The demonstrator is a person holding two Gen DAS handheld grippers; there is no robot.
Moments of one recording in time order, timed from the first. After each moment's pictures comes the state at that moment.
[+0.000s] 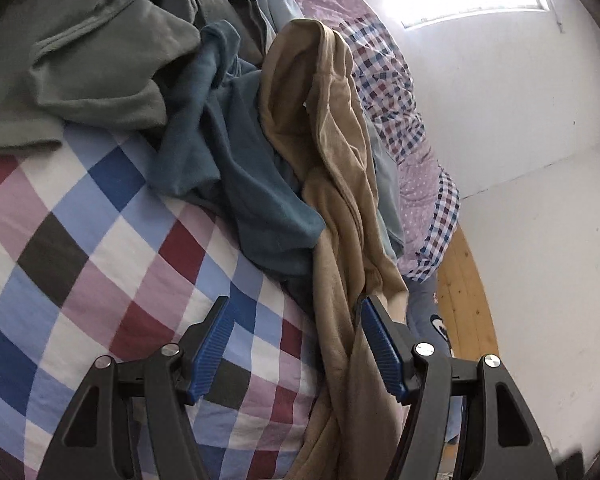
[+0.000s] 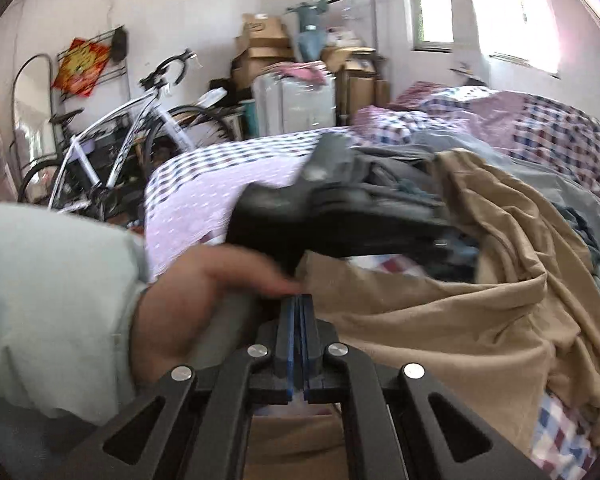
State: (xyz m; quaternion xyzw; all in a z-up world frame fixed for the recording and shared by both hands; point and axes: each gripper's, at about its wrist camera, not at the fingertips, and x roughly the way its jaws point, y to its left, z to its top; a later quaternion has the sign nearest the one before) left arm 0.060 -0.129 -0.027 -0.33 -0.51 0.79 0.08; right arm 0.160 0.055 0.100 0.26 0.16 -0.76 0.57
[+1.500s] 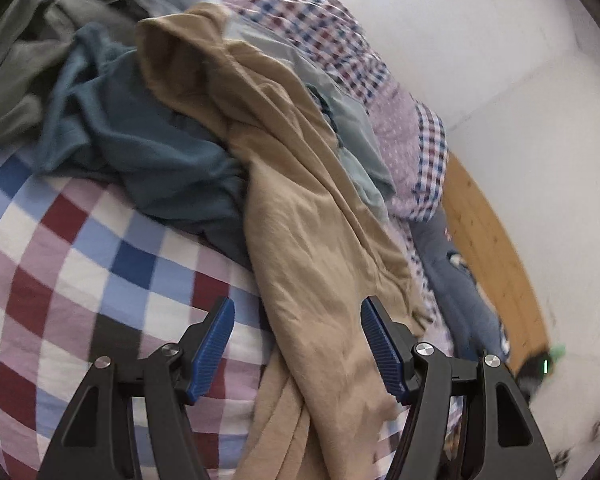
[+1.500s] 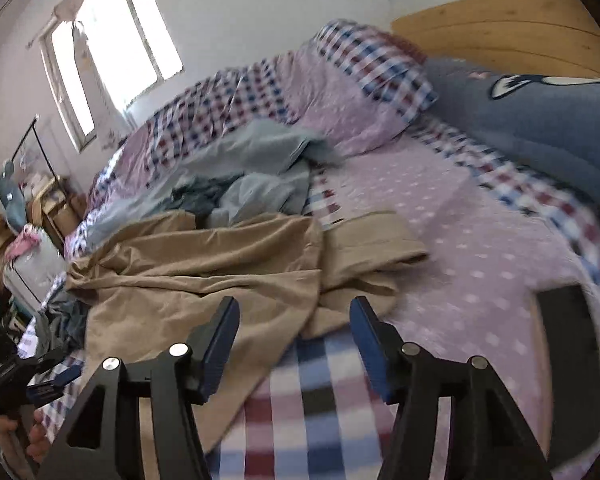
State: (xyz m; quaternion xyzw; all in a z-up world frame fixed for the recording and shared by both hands) left arm 0.048 -0.051 0.010 -0.37 -0.36 0.85 0.13; right arm -0.015 0.367 0.088 0.34 -0.12 -0.93 0.12
